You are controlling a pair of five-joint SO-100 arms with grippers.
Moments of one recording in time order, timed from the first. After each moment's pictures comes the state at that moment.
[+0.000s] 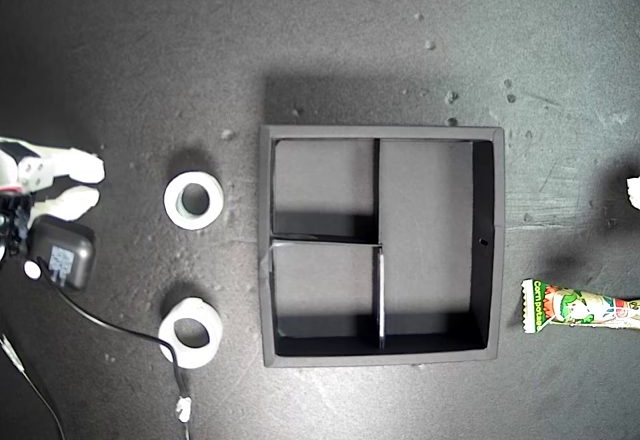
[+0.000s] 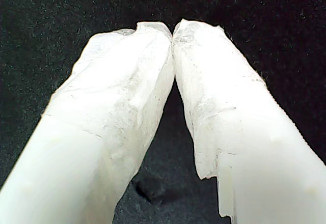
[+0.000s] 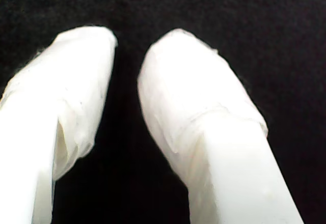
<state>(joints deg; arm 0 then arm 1) 0.6 191.2 176.5 77.7 -76.0 0.8 192.0 178.3 76.1 60.9</state>
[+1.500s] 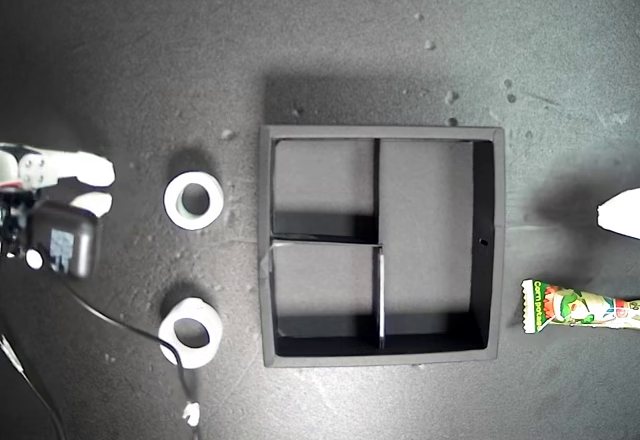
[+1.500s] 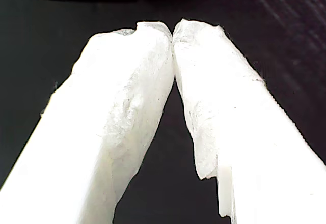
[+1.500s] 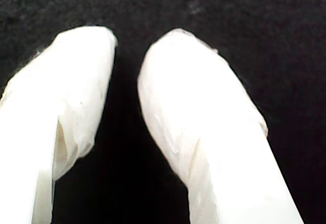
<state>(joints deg) 2.4 191.2 176.5 69.6 -89.8 -4.6 191.5 178.3 42.3 36.4</state>
